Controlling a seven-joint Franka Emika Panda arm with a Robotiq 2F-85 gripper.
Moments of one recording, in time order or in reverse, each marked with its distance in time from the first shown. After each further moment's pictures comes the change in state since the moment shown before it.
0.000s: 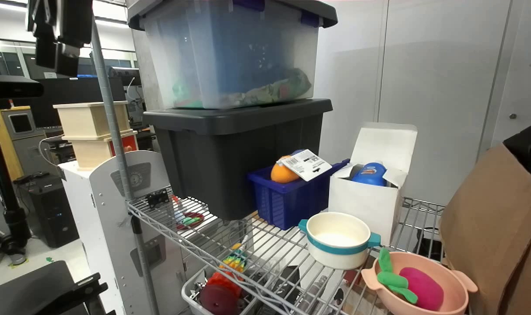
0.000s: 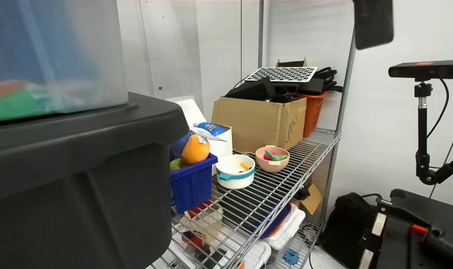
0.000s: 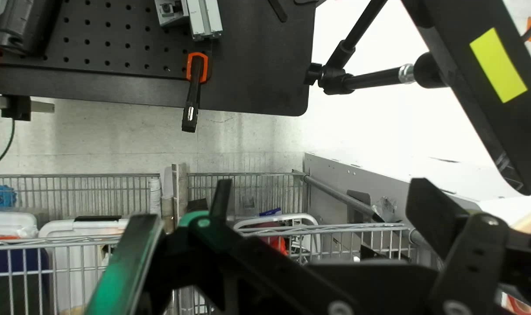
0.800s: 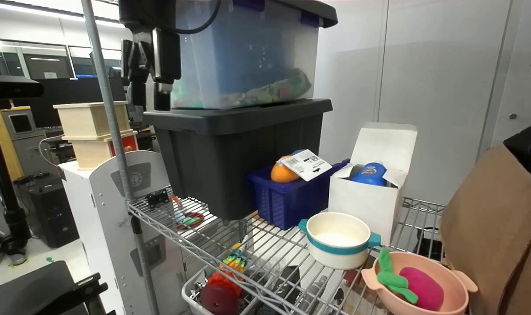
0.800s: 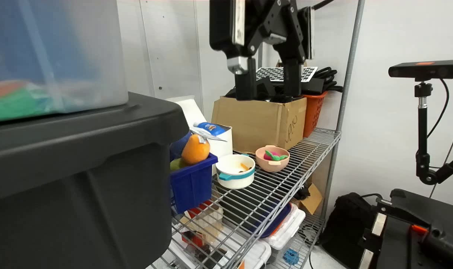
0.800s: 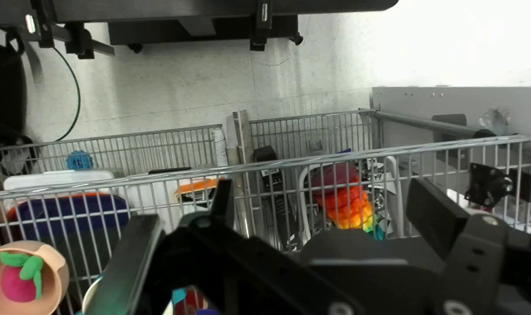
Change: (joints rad) arm -0.085 0.215 -0.016 0.087 -0.179 0.207 0.098
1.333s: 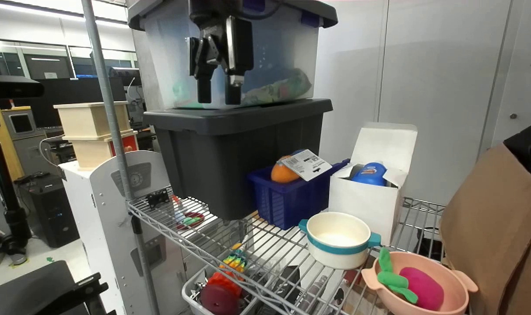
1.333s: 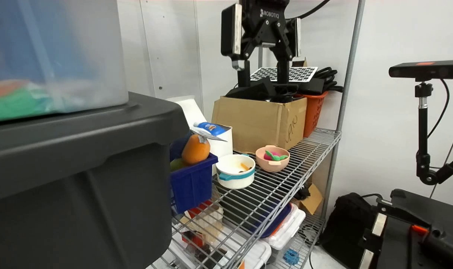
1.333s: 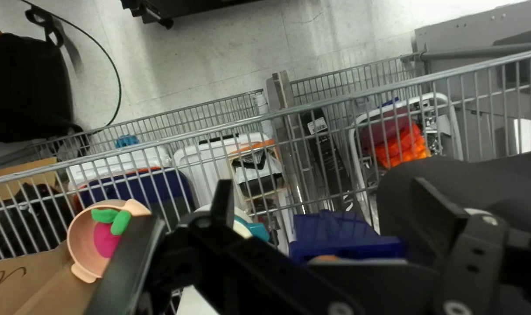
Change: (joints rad) arm -0.065 0.126 -0.086 0.159 -0.081 0.001 0.030
